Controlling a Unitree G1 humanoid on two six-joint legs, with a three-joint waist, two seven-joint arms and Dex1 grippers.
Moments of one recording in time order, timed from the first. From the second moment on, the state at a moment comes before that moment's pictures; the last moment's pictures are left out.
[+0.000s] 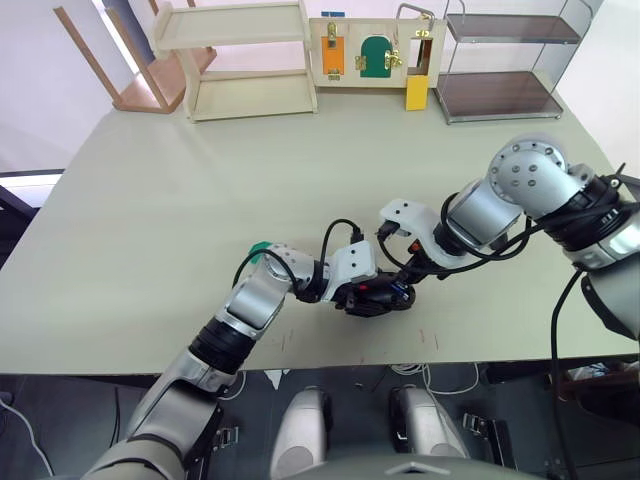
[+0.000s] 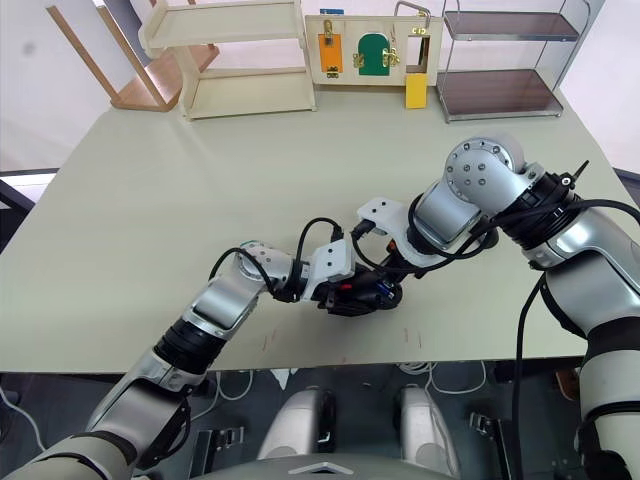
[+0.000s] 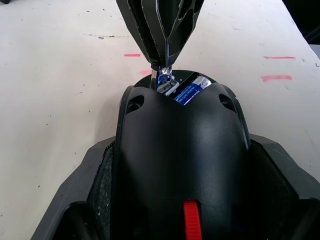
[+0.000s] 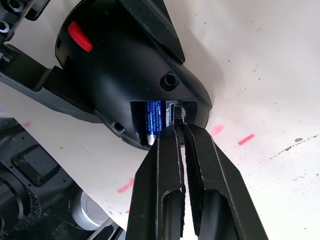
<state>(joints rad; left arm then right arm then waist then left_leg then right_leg) -0.54 0.45 -0.44 0.01 -0.04 0.41 -1.14 -1.28 -0.66 0.77 0.17 1.61 1.61 -0.21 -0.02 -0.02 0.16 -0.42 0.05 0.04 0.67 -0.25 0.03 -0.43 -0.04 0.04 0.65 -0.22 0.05</state>
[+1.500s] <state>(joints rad) -0.54 0.45 -0.44 0.01 -0.04 0.42 -1.14 -1.28 -0.64 0.76 0.21 1.65 1.61 -0.25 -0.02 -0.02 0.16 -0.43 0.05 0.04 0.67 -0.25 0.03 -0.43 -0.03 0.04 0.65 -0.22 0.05</state>
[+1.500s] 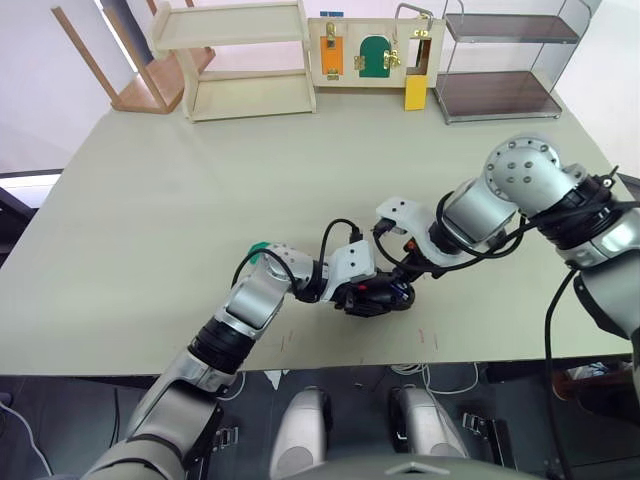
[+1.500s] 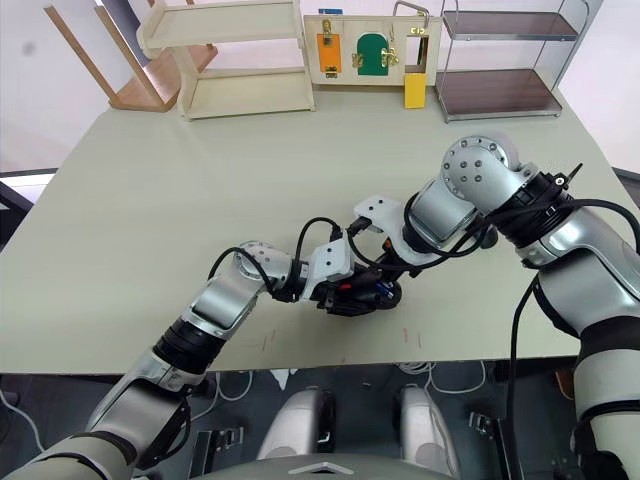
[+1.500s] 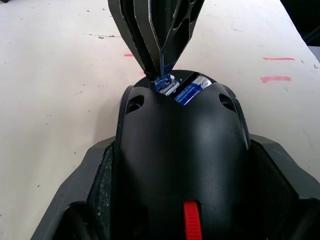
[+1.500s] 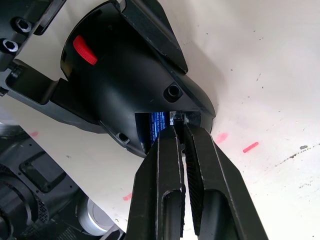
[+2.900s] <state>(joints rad) -0.54 0.45 -0.44 0.01 -0.04 0.42 -1.15 -1.26 -0.64 0.76 0.17 1.62 1.61 -0.25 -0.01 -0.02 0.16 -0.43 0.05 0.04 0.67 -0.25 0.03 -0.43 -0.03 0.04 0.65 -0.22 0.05</state>
